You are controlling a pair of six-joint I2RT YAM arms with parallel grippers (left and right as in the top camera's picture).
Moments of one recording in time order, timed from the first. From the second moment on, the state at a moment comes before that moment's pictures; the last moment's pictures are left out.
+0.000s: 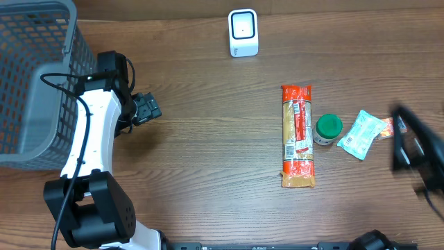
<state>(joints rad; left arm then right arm) 0.16 1.72 1.41 -1.12 -0.09 -0.36 0.46 0.73 1.62 -1.01 0.22 0.43</state>
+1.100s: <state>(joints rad) 0.16 1.72 1.41 -1.12 -0.09 -0.36 0.23 0.02 0.21 0.40 0.18 0.41</state>
